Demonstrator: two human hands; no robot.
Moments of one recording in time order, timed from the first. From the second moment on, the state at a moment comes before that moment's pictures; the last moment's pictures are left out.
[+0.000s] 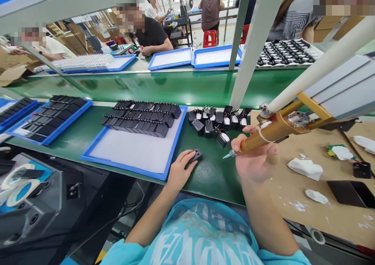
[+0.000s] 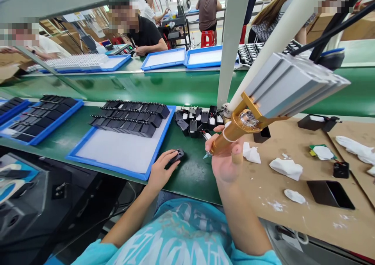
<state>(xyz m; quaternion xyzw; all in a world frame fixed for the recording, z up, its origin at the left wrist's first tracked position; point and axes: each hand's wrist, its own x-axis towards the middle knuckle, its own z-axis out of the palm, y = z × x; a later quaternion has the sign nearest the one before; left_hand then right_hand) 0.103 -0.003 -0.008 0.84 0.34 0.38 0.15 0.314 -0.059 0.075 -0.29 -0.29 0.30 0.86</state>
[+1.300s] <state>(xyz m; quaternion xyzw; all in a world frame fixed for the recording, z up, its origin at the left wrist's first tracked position) 0.069 0.071 0.035 0.75 0.46 0.42 0.23 0.316 -0.059 0.076 -0.30 -0.26 0.30 0.87</state>
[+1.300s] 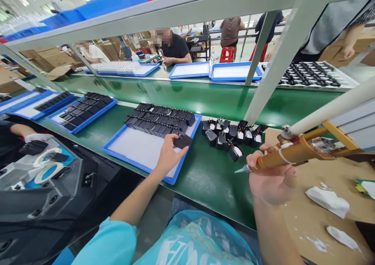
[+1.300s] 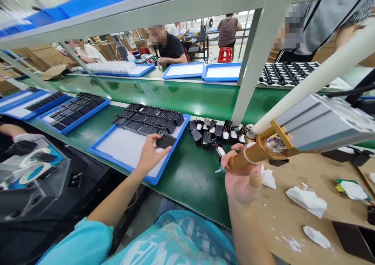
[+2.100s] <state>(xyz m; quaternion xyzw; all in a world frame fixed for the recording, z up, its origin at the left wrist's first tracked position) 0.153 0.112 0.056 0.96 0.22 0.16 -0.09 0.314 -0.060 0.076 -0.32 -0.28 0.30 0.86</state>
